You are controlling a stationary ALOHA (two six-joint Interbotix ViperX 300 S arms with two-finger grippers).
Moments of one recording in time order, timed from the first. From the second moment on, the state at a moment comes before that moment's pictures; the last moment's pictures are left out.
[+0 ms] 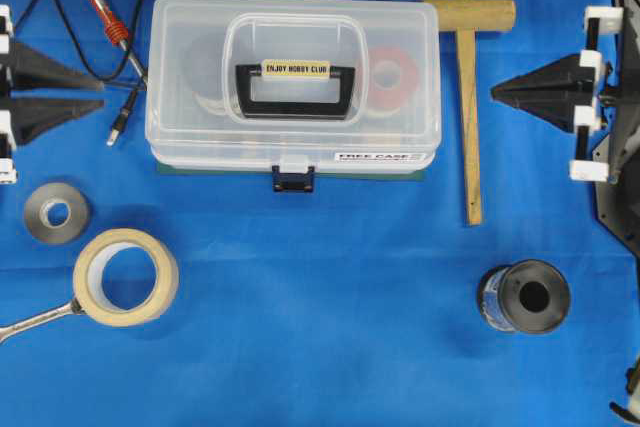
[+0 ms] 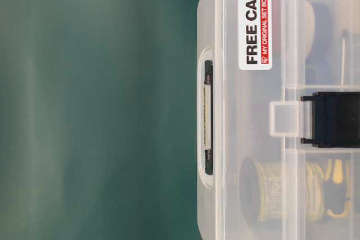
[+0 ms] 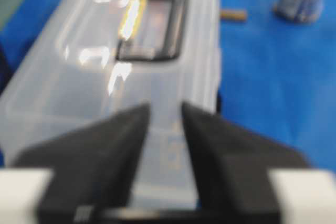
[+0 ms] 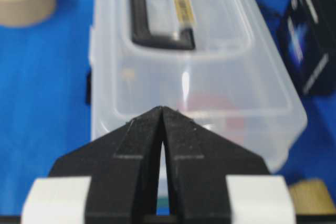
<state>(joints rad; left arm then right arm) 0.15 -0.97 1.22 -0.03 -0.01 0.03 -0.19 -0.93 1.16 0.02 0.11 0.06</state>
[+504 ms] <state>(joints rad) 0.23 -0.83 1.31 -0.03 -0.03 0.03 -0.31 -0.69 1.17 0.02 0.12 0.09</state>
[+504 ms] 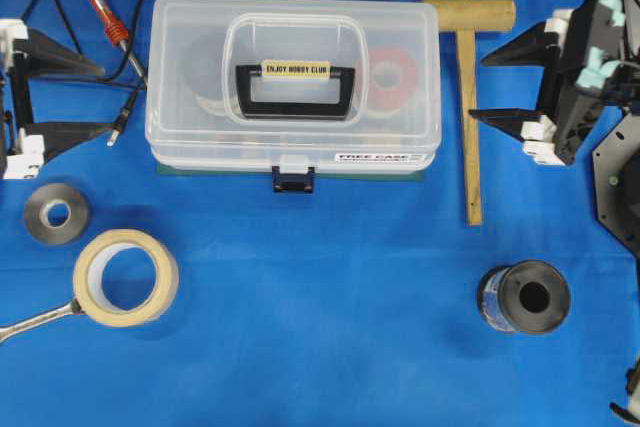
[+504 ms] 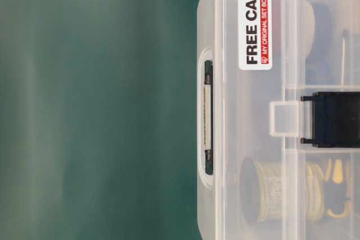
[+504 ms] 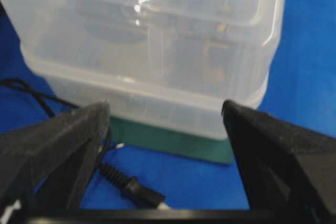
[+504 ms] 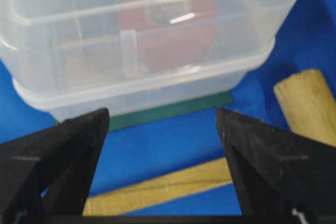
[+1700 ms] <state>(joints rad) 0.29 -0.58 1.28 -0.03 -0.32 0.03 -0.30 -0.50 1.11 0.02 -0.05 0.08</state>
